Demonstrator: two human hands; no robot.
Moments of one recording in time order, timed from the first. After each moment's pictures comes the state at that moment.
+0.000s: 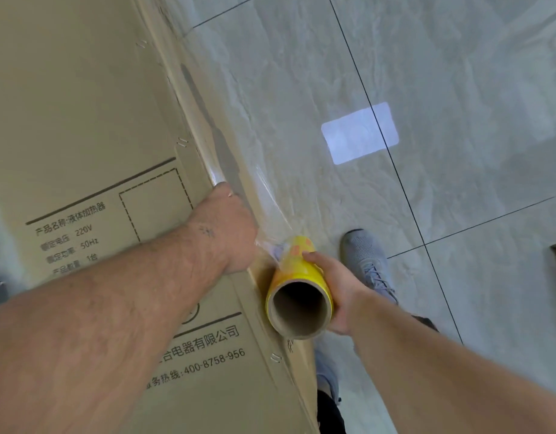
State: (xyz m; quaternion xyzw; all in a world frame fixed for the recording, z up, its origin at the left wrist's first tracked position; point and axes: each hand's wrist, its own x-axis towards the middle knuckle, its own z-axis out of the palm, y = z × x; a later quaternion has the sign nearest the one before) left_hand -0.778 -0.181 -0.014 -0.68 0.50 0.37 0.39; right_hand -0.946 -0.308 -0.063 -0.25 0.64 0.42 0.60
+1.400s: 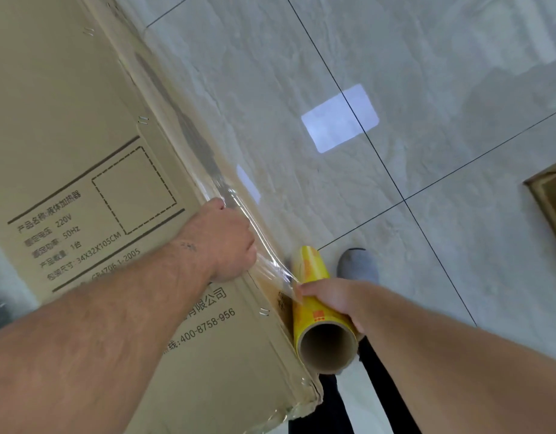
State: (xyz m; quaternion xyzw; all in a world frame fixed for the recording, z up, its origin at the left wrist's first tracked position) left_hand -0.848 -0.174 0.010 -0.69 0.53 0.38 0.31; right_hand -1.027 -0.303 -0.039 -0.40 0.55 0.57 0.46
